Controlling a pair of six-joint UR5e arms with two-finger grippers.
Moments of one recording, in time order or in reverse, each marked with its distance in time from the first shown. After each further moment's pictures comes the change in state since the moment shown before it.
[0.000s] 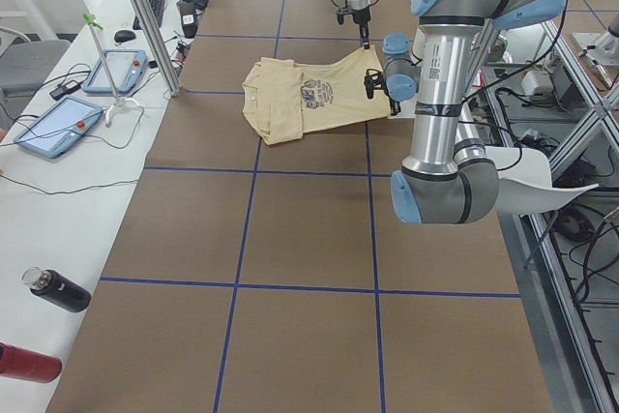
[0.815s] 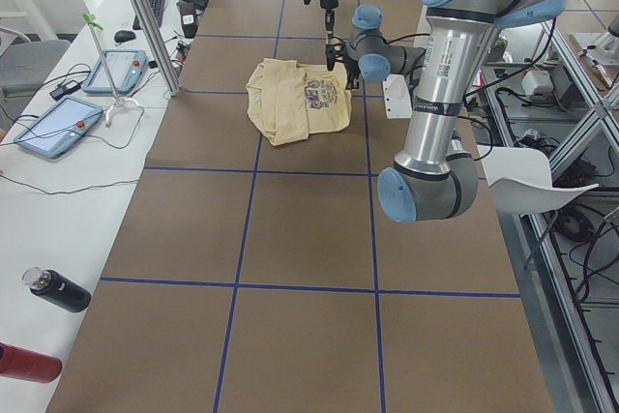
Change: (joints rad) left arm -0.466 -0.125 0.002 0.001 -0.079 0.219; right arm 0.349 0.228 -0.165 -0.001 0.008 -0.094
